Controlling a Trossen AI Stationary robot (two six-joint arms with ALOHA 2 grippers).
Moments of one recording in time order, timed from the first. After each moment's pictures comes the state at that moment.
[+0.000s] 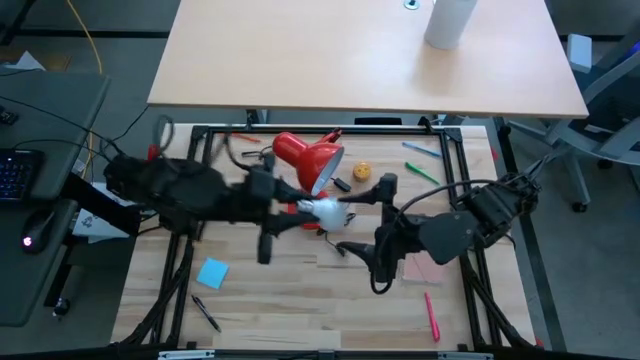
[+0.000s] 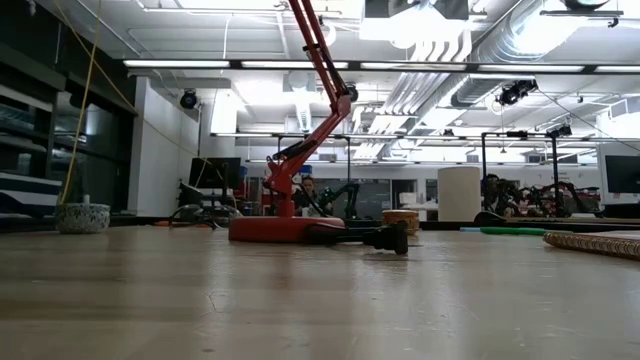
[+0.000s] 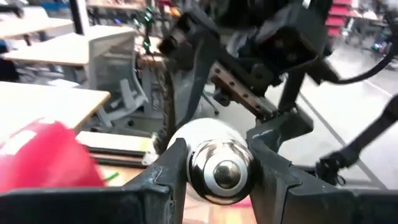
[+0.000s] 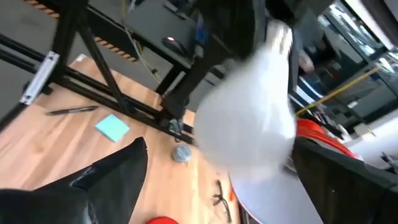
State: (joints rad) left arm -0.43 1.61 2.14 -0.69 -0.48 -0.15; right arm 0.56 1.77 2.31 -0.93 0.72 -0.38
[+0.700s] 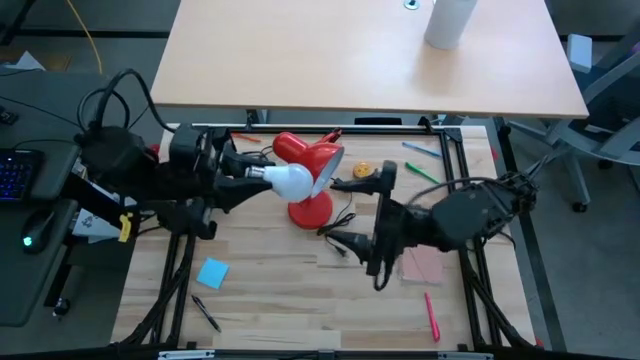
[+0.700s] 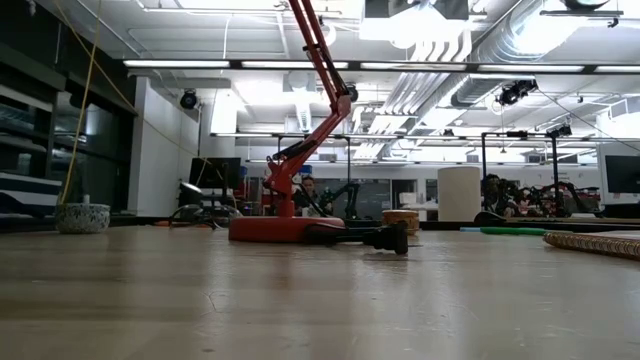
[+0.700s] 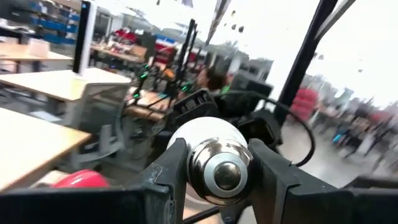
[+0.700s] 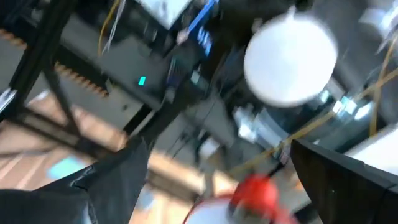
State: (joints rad) left arm -0.50 1.46 2.14 -0.52 -0.56 -0.24; right arm 0.53 1.77 2.31 -0.63 0.71 -0.66
